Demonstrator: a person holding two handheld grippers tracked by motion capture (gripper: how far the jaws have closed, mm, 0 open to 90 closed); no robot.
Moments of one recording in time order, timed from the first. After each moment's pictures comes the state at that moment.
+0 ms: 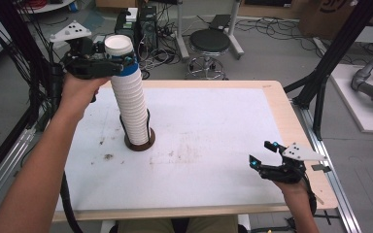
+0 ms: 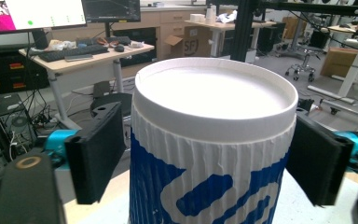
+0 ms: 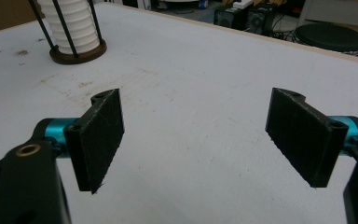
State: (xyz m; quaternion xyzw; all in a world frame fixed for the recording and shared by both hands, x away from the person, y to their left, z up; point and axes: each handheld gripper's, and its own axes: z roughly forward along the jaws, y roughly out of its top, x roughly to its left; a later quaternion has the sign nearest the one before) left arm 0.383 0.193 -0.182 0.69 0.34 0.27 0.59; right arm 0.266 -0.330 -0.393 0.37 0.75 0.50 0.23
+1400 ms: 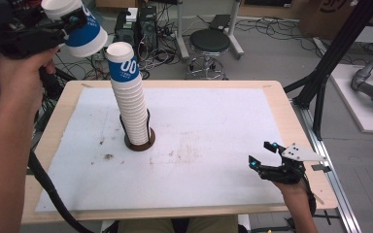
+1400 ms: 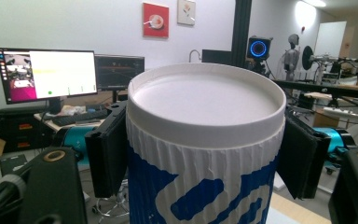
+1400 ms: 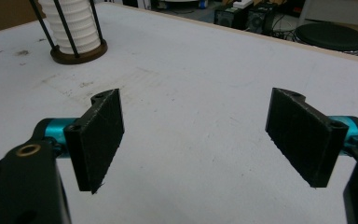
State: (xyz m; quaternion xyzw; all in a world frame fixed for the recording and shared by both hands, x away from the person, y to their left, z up) left arm 0.328 0.255 -0.108 0.60 0.30 0.31 0.68; right arm 0.265 -0.328 -0.394 0.37 0.75 0.50 0.23
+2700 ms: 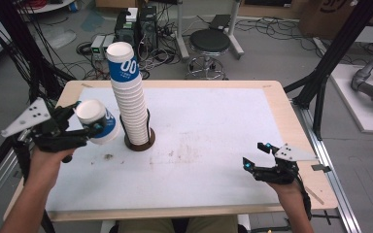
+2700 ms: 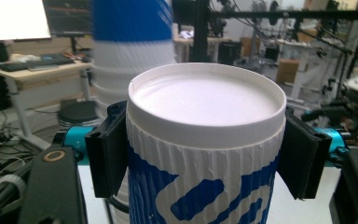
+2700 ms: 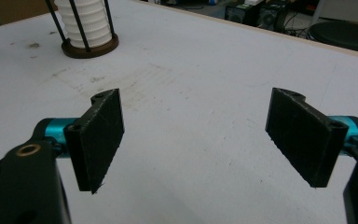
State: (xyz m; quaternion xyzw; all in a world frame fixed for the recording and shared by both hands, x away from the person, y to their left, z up) left arm 0.276 0.258 -0.284 0.67 0.27 0.24 0.64; right arm 0.267 -0.315 -0.398 0.36 0.76 0.50 0.22
